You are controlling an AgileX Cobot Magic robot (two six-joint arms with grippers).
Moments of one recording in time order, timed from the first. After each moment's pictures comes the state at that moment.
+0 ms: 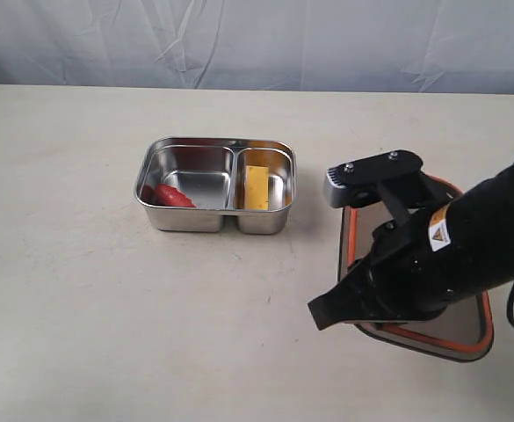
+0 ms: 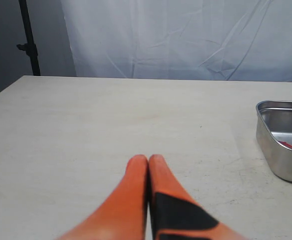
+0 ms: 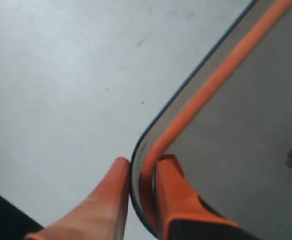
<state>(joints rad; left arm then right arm) 0.04 0.00 0.00 0.04 0.25 -0.07 0.84 1.28 -0.73 0.21 0.70 0.09</state>
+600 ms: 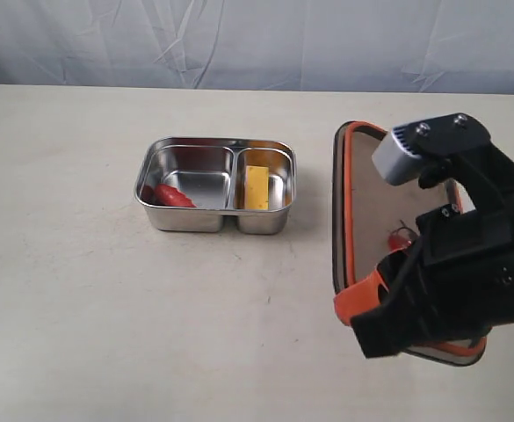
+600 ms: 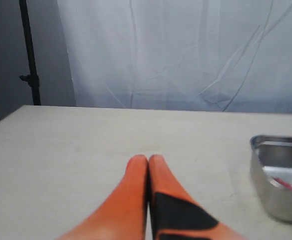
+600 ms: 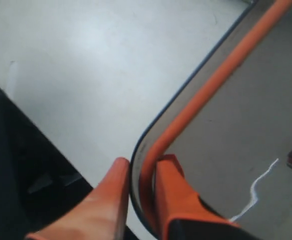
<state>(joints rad) 0.04 0.00 0.00 0.01 0.14 -0.08 0.84 1.01 -0.70 0.45 0.77 -0.14</state>
